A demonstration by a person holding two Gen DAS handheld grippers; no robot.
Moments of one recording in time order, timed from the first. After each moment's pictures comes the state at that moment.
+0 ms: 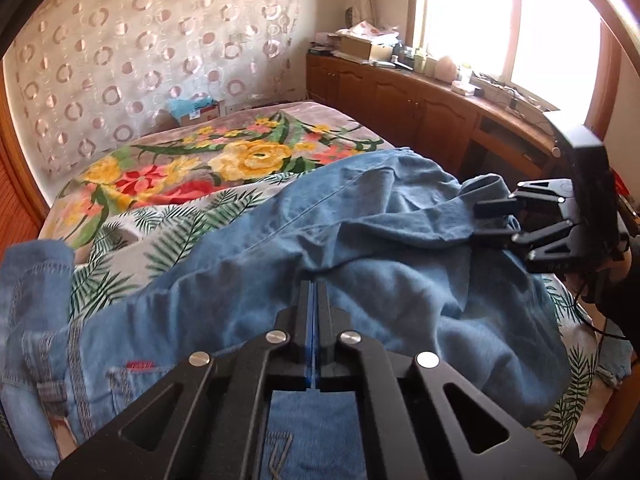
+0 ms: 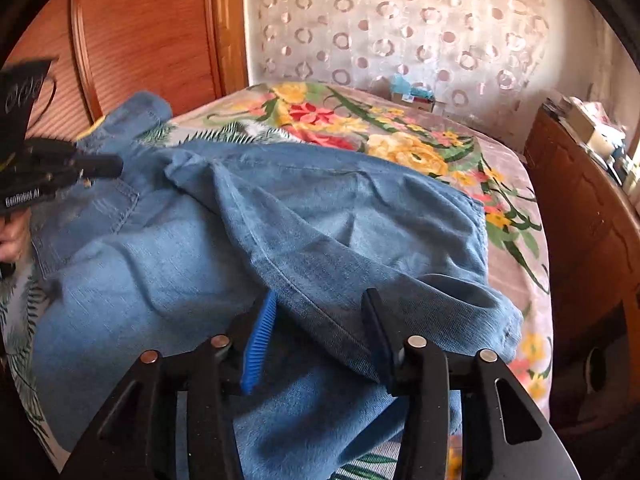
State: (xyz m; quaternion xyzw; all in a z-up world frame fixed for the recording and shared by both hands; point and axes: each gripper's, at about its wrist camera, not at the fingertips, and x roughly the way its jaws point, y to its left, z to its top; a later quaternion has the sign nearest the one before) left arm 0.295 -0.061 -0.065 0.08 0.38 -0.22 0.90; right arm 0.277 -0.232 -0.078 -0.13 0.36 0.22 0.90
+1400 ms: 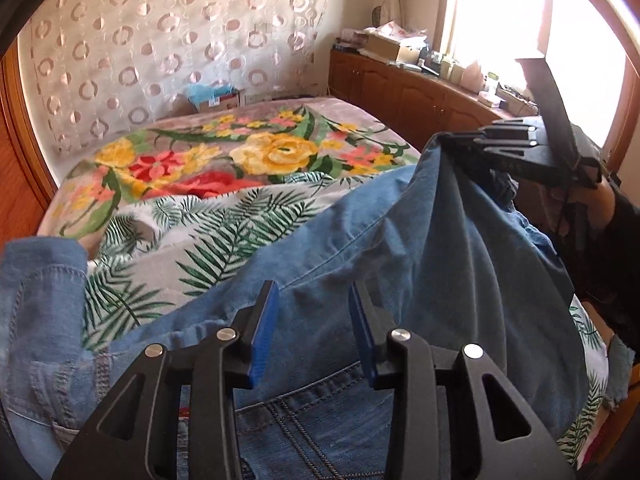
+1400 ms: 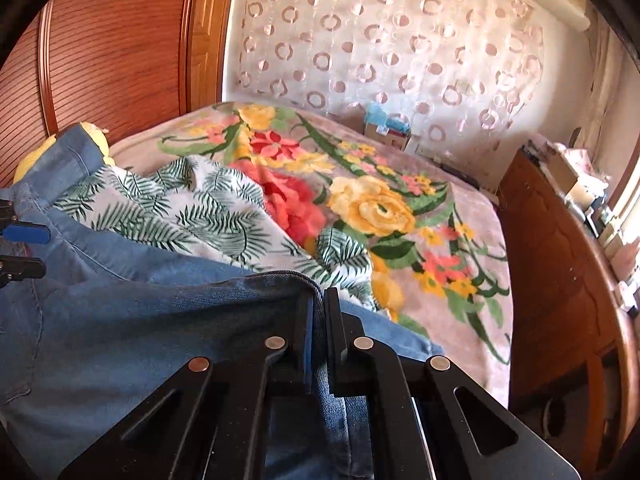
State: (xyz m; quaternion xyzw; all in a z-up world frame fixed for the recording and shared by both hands) left arm 0.346 -0.022 -0.074 0.04 0.40 -0.20 0.90; right arm 0.392 -0.186 -0.056 -0.17 0.32 0.17 0.92
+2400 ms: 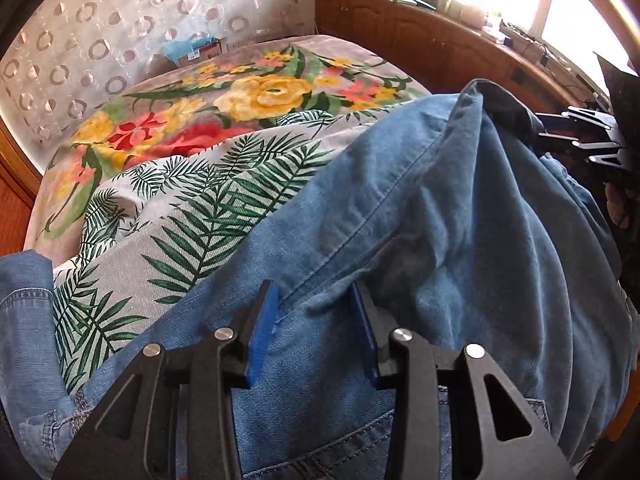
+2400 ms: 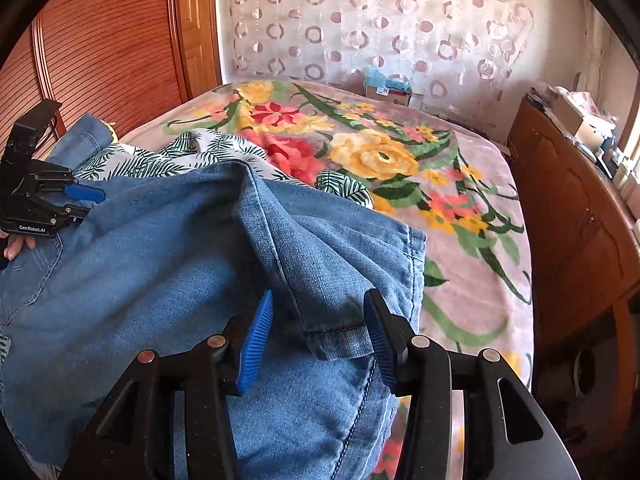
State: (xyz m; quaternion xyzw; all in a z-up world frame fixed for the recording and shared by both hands) left arm 0.395 -0.038 -0.120 0.11 0.49 -0.21 0.84; right arm 0.364 -0.266 -0.061 -0.12 0.37 0.19 0.90
